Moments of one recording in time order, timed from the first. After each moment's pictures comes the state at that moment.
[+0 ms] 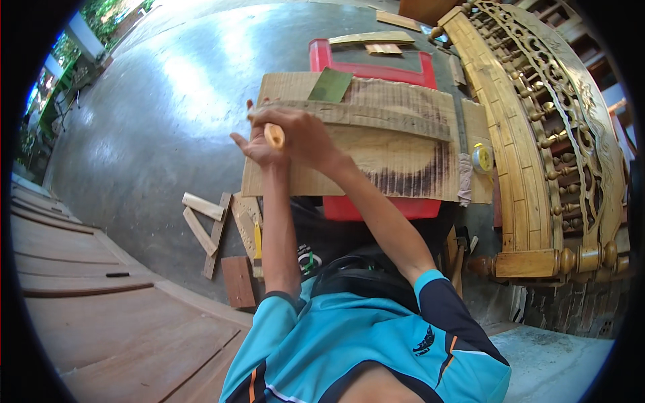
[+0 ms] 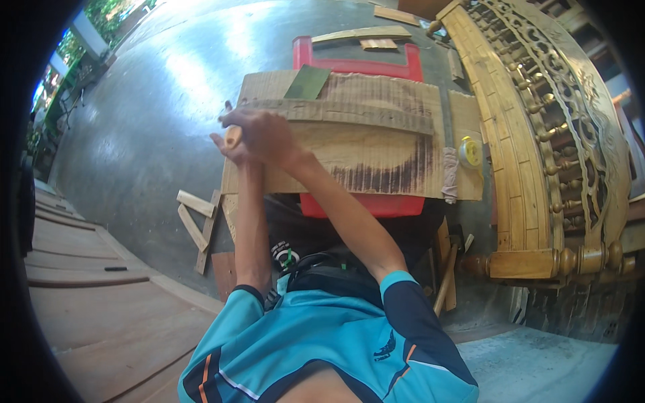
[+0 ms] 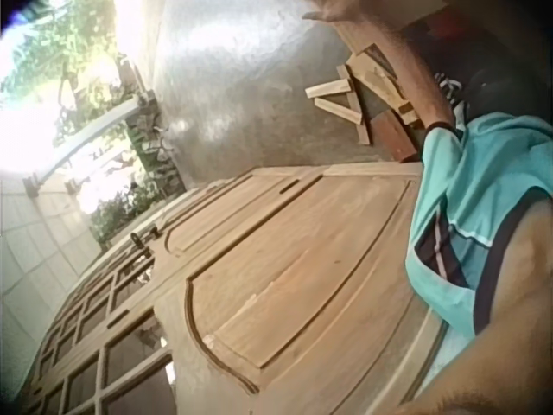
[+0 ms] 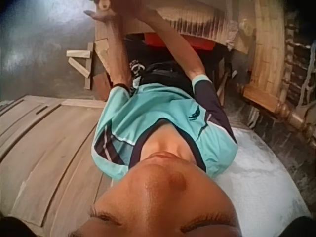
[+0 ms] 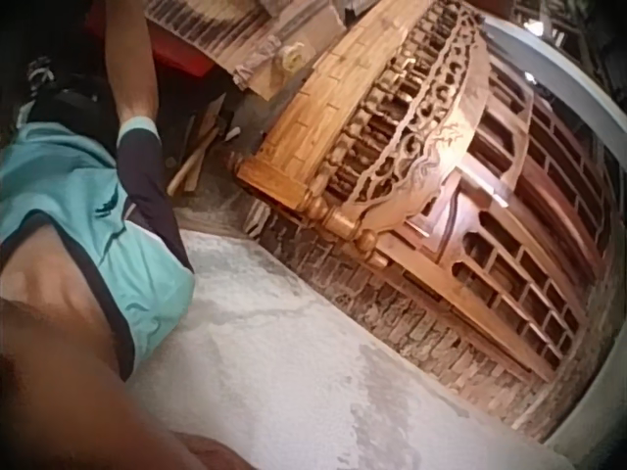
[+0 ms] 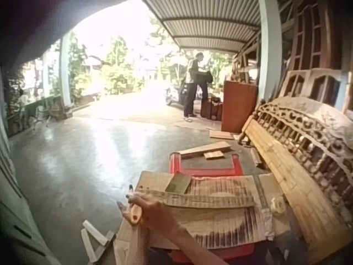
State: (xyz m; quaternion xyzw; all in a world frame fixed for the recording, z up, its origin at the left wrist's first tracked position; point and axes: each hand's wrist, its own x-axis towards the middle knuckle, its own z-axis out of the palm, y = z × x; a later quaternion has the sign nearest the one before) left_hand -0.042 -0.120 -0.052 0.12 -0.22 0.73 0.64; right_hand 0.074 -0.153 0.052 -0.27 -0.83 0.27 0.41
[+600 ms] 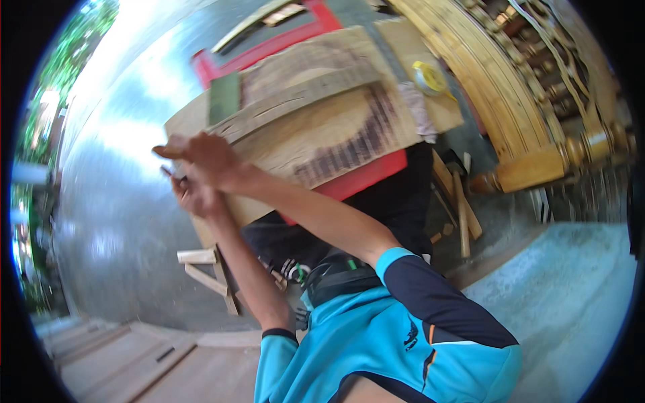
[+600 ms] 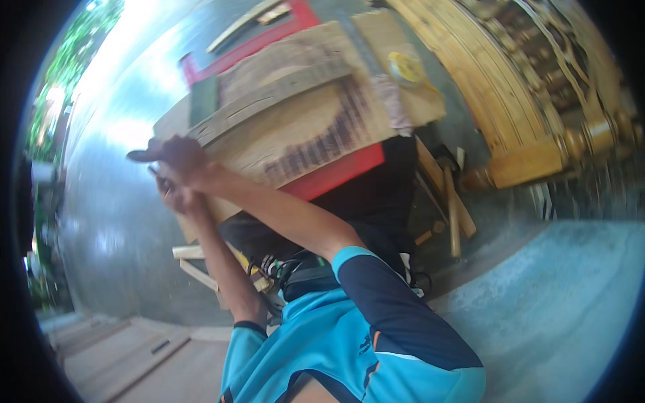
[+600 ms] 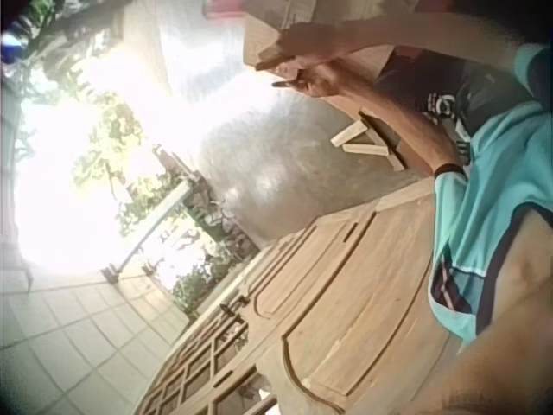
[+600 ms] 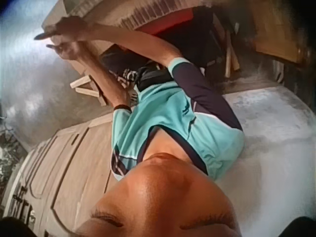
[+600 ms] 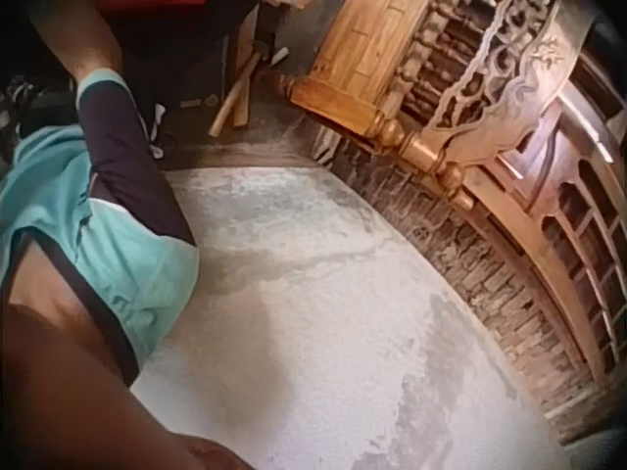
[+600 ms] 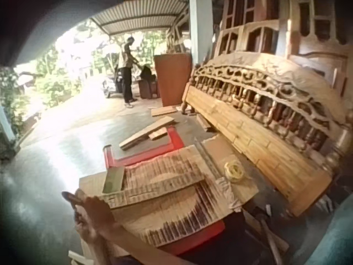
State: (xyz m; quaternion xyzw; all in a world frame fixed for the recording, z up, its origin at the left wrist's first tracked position) left_hand -0.076 -0.108 -0.071 0.11 -0.04 0.71 0.70; right_hand 0.066 -0.124 0.039 -0.40 -0.73 0.15 0.53
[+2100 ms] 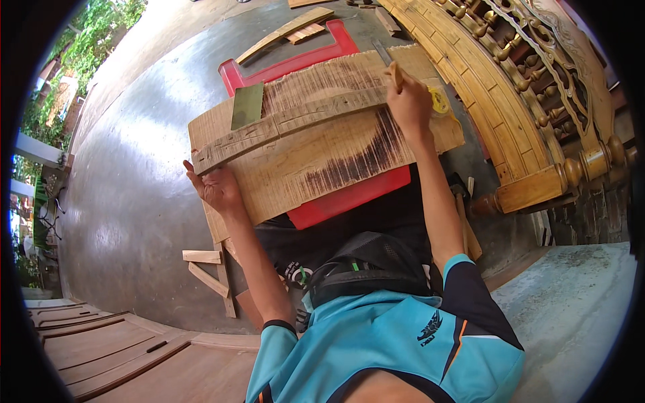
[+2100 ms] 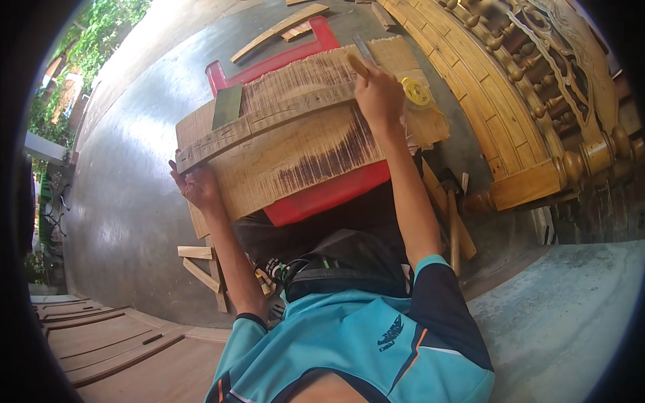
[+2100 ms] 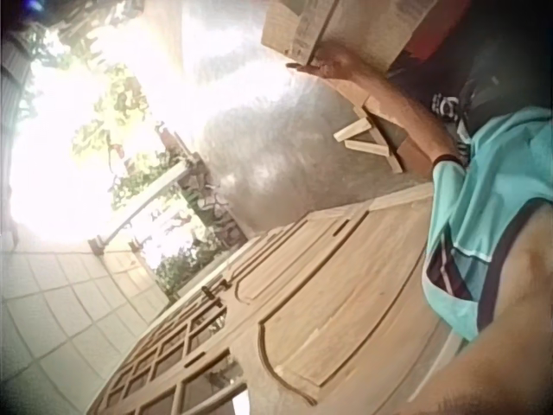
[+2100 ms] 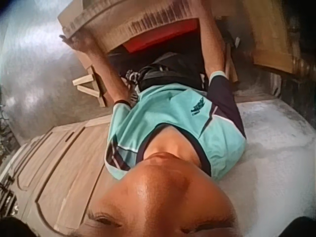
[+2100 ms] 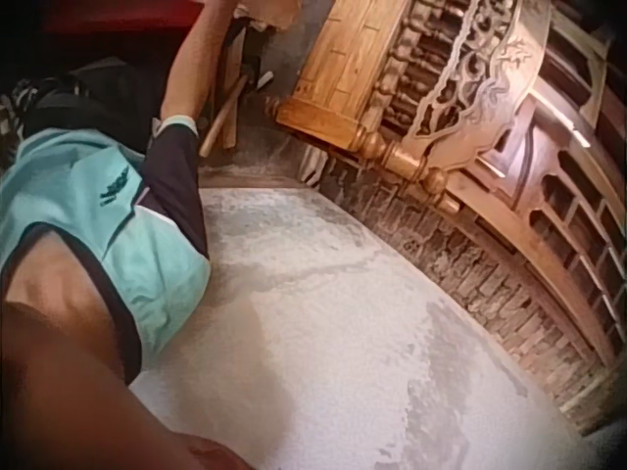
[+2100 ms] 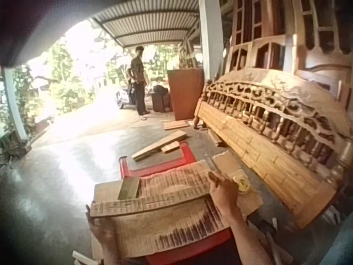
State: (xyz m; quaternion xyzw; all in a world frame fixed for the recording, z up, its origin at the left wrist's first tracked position) left_hand -0.037 -0.118 -0.042 0.15 0.02 0.80 0.58; right_hand 0.328 -0.155 0.034 -0.66 -0.58 -0.12 0.46
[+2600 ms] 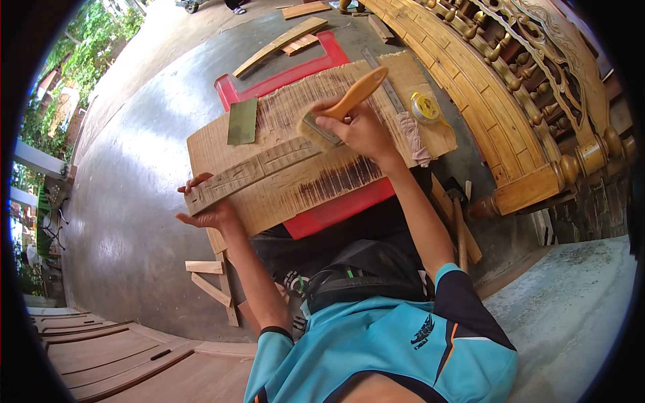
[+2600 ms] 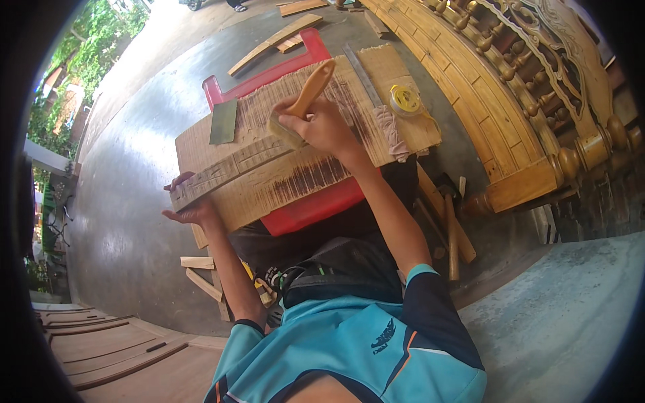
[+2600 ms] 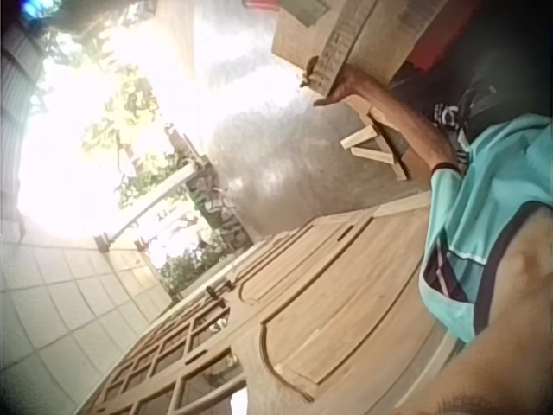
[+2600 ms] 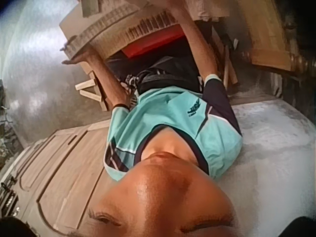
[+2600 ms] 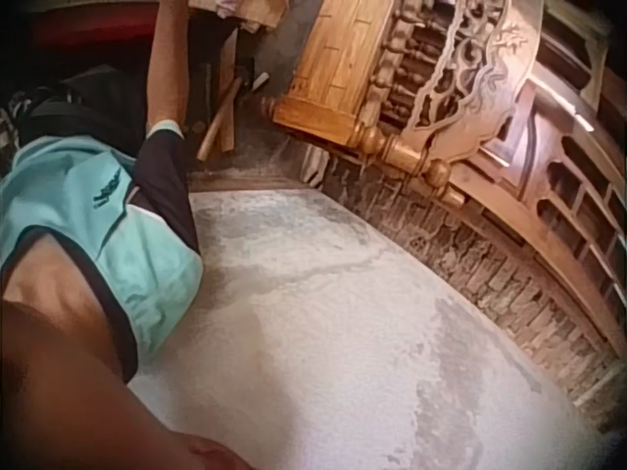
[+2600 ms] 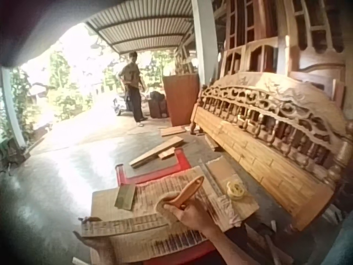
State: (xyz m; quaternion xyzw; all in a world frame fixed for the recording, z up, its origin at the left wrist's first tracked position) left_hand -0.036 -0.130 -0.033 0.14 -0.09 0.80 0.58; right_hand 0.271 -0.175 0.054 -0.47 -0.60 0.29 0.58
